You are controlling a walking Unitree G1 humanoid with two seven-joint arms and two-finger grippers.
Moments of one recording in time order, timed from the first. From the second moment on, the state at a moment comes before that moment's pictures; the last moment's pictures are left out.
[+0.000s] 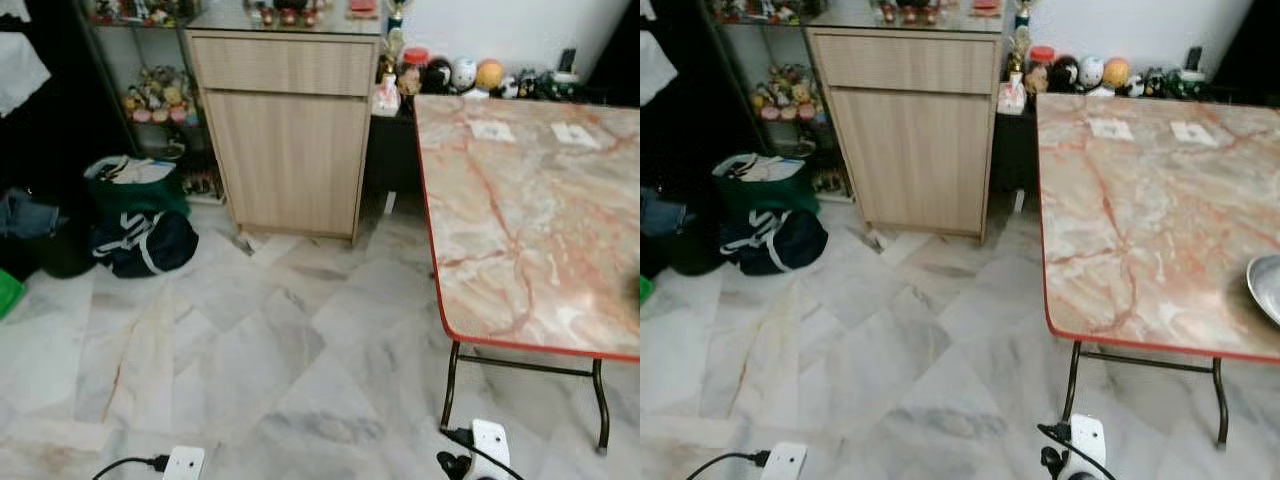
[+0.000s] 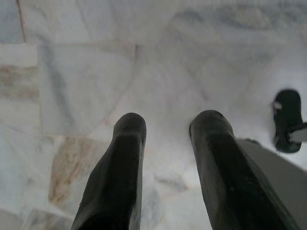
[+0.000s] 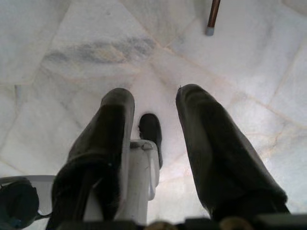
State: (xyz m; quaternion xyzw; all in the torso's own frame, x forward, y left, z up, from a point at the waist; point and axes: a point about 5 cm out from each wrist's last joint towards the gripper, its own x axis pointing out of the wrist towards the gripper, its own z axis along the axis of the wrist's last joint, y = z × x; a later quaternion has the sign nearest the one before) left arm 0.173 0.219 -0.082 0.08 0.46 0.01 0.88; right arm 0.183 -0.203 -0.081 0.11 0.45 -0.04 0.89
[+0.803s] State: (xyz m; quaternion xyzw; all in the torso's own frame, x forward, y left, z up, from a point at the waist) left arm 0.162 0.230 -0.085 0.09 0.47 0.01 0.88; right arm 0.194 -0.180 -0.079 0.12 0.44 -0.03 0.89
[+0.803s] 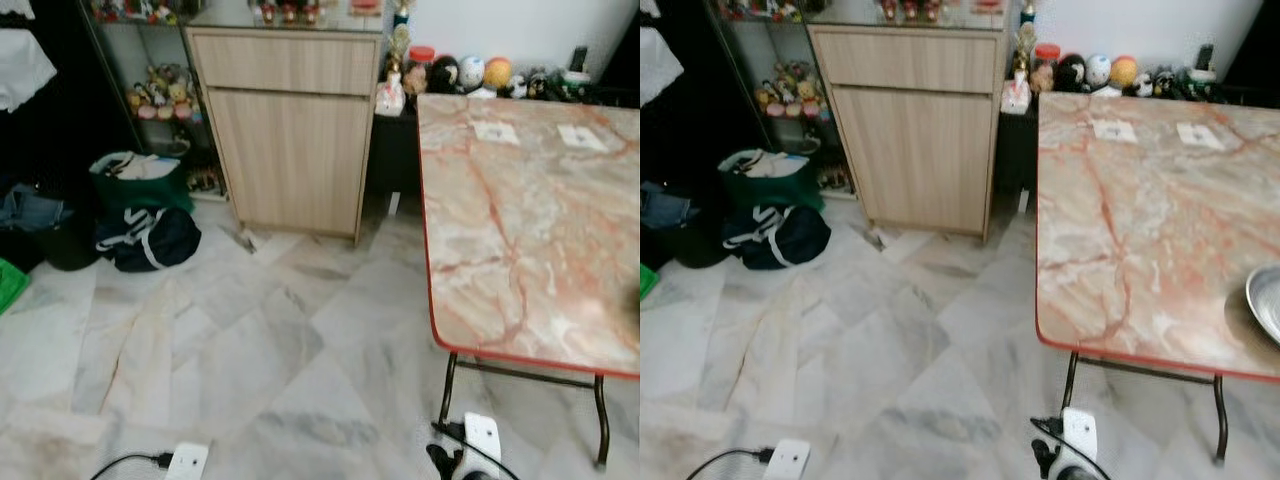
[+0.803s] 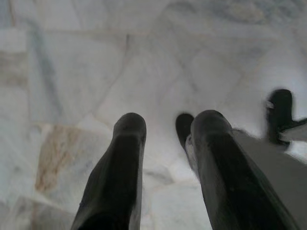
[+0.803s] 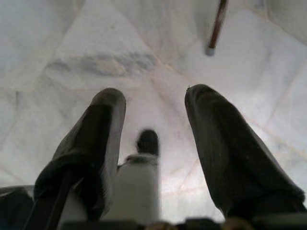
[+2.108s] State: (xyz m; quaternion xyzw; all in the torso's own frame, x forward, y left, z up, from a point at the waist) left arm 0.161 0.223 -0.087 0.11 0.48 -0.01 0.87; right arm 0.187 -0.194 -0.081 0.12 0.44 -0.04 0.89
